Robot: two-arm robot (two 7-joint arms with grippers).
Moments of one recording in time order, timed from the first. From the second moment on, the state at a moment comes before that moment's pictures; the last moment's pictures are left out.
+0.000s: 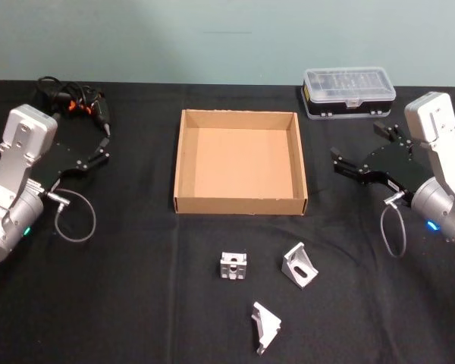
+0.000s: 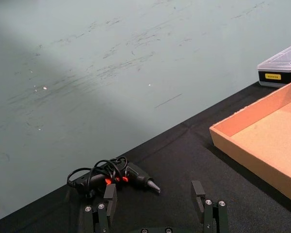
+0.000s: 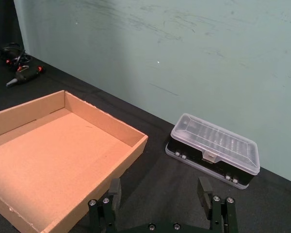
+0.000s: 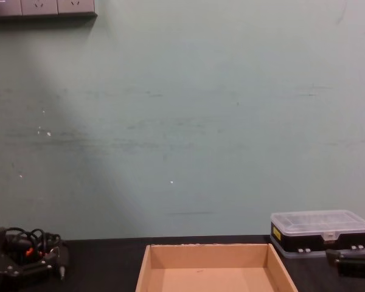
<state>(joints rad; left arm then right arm) -0.20 0.60 0.45 -1.41 -0.25 -0.12 0.03 0.19 0.48 -0.29 -1.49 0.17 0.08 0.24</state>
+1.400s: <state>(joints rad) -0.20 0.60 0.45 -1.41 -0.25 -0.12 0.03 0.19 0.48 -0.29 -1.49 0.17 0.08 0.24</state>
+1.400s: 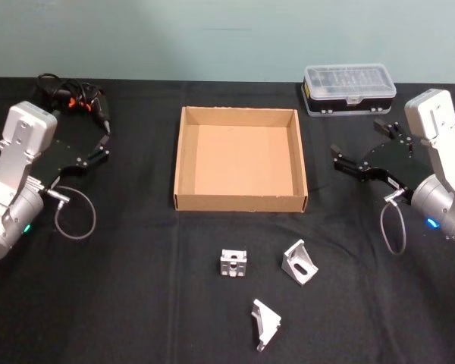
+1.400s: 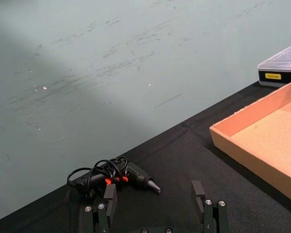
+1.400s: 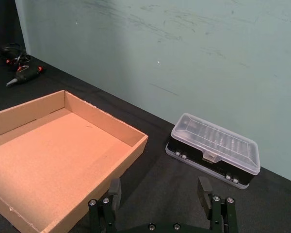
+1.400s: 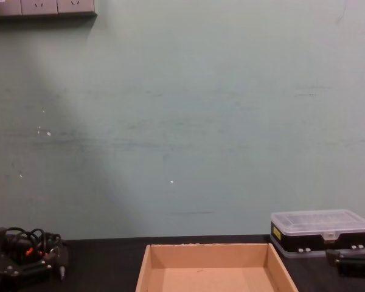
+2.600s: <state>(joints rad) -0.20 0.60 0.45 -1.41 -0.25 -0.12 0.03 0.13 0.53 -0.19 -1.68 0.25 0.17 0.36</state>
